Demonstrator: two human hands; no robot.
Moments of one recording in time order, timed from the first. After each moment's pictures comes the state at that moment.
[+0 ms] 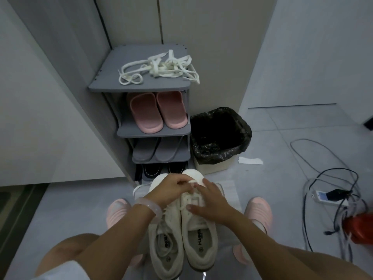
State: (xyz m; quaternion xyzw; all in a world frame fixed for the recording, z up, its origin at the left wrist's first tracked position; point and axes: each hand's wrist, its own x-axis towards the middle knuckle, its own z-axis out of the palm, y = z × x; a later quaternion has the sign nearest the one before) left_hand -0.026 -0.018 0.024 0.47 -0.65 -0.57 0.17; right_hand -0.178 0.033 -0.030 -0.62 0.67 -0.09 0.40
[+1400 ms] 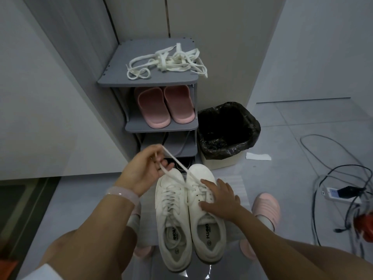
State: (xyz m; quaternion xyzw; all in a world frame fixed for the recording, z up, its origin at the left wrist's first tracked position) left_hand 0.024 -0.039 0.075 0.43 -0.27 -0.75 0.43; right_hand -0.178 0.036 -0.037 -0.60 0.70 -0.02 0.39
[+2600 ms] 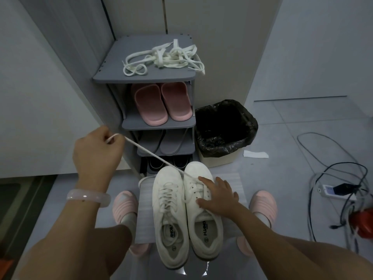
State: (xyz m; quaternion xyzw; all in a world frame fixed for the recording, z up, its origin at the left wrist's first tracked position) left_hand 0.073 -0.037 0.110 0.72 -0.61 -0.04 0.34; right_hand -0.178 0.036 -0.033 -0.60 0.70 -0.01 0.38
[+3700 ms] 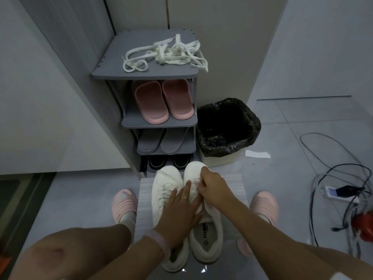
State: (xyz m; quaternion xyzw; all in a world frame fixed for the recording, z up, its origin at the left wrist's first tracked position) left_hand -0.022 0.045 -0.026 0.47 -0.87 -0.14 -0.09; right_hand -0.159 0.011 -0.008 -0.66 0.68 -0.13 0.30
